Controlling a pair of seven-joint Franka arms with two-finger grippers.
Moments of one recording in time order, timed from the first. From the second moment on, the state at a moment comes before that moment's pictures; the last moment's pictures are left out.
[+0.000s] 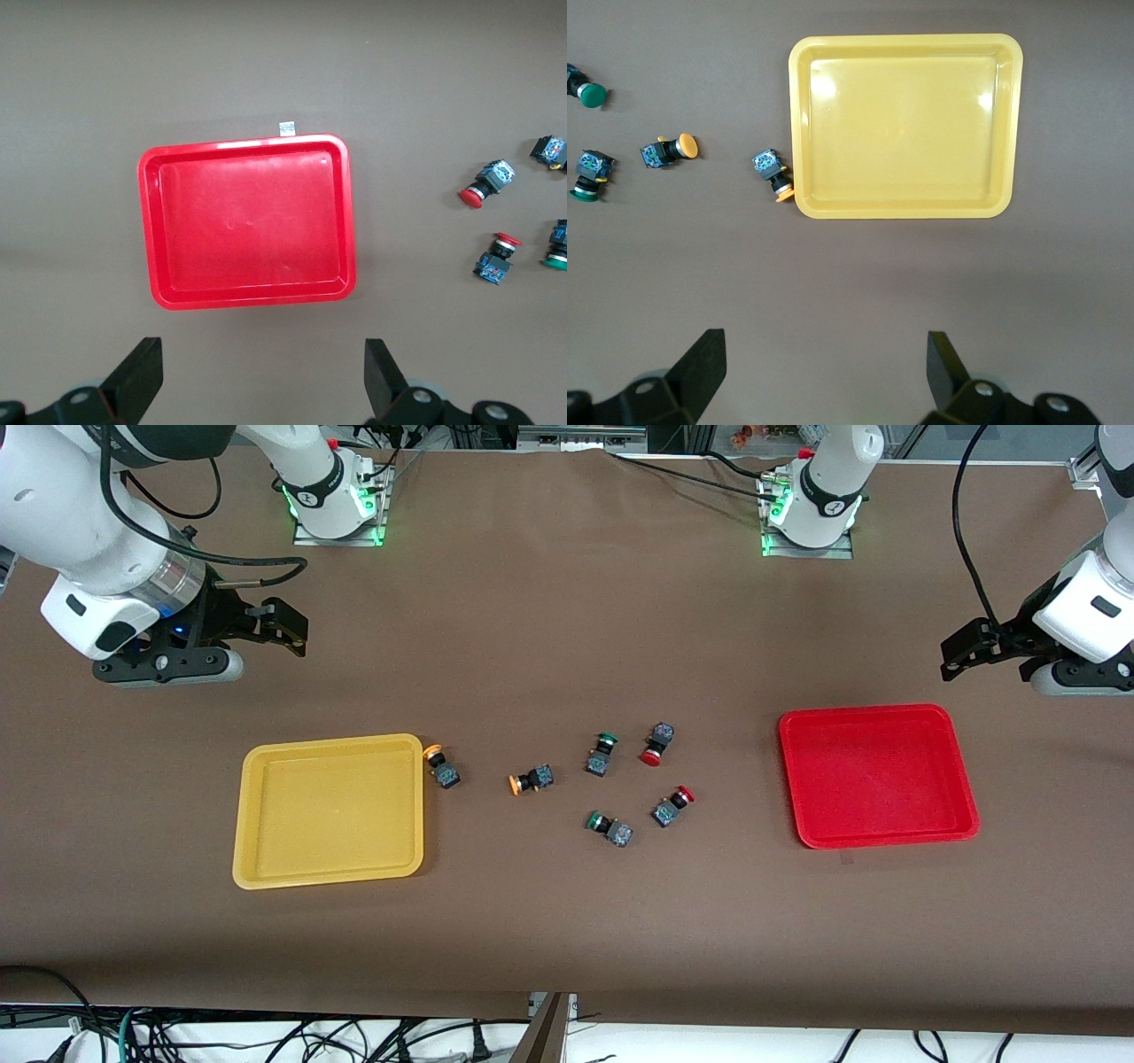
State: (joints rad) left arm 0.00 0.02 -0.04 -1.64 0.03 1.67 -0.06; right arm 0.46 0.13 -0.20 -1.48 0.06 1.55 0.18
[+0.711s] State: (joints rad) left arm 0.00 0.03 -0.04 -1.64 0.03 1.67 -0.06; right arm 0.62 0.50 -0.16 -1.52 0.06 1.91 0.17
